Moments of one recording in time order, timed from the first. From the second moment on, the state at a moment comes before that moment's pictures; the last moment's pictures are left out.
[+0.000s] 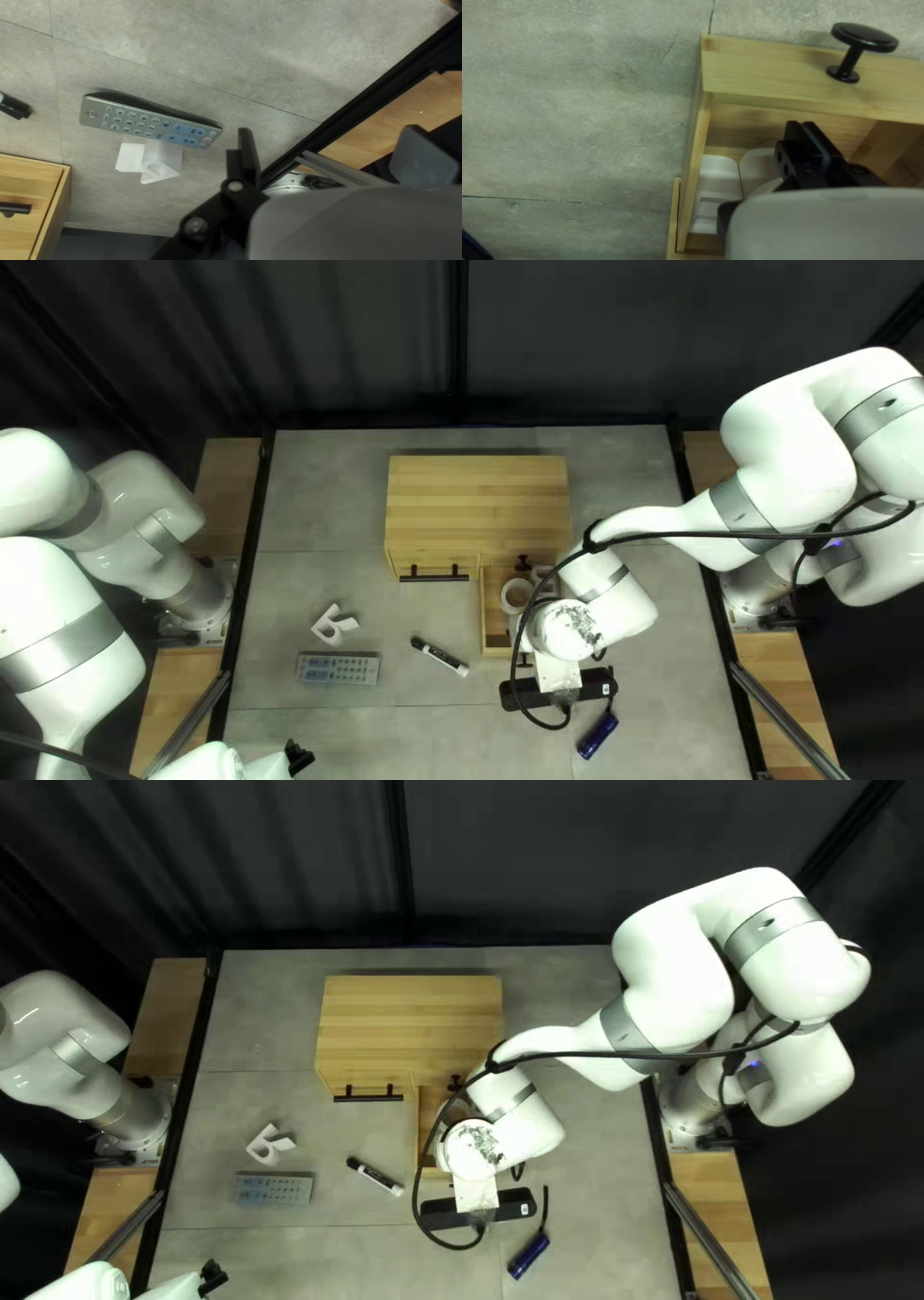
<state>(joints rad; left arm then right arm) -0.81 0.14 -0.22 1.02 0.06 1.32 0.08 0.20 0.25 0.10 0.95 -0.42 0.80 -1.07</state>
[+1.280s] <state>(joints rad) -0.81 0.14 -0.22 1.02 0.06 1.32 0.08 0.18 0.31 0.04 1.01 -0.49 0.85 -1.06</state>
